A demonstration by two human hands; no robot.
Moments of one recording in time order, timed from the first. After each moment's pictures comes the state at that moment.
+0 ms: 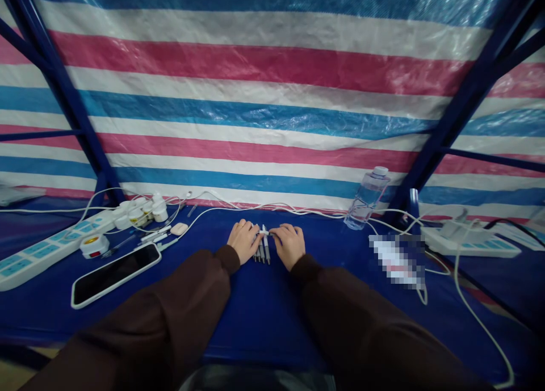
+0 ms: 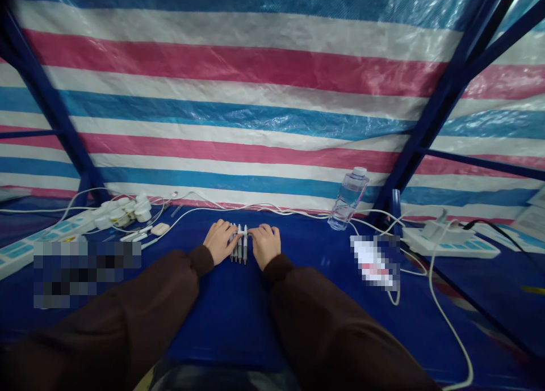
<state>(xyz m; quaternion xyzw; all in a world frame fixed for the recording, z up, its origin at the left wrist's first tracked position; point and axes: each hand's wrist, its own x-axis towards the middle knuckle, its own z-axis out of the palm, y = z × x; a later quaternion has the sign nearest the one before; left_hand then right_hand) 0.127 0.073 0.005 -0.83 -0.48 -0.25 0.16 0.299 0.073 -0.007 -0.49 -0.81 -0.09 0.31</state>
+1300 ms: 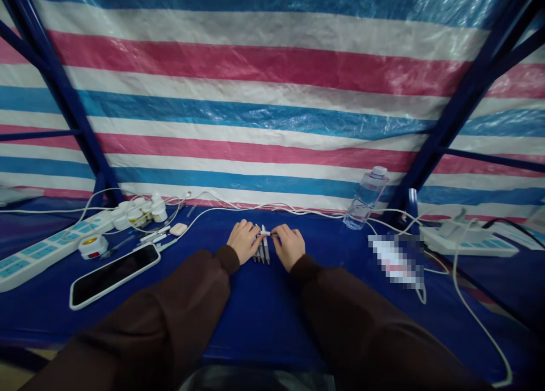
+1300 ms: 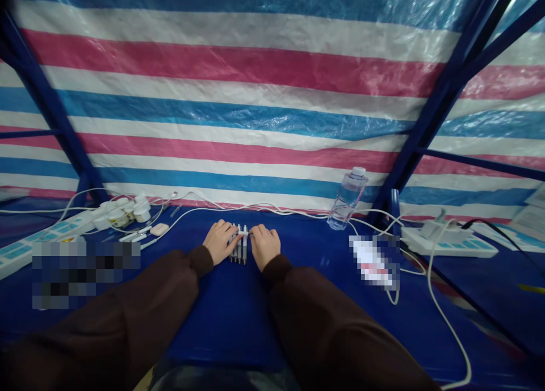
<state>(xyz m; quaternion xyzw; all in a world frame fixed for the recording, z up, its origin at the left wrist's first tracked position) 0.126 0.076 0.003 -0.83 -0.44 -0.27 0.19 0.297 0.072 -0.009 -0.48 -0.79 -0.15 0.35</state>
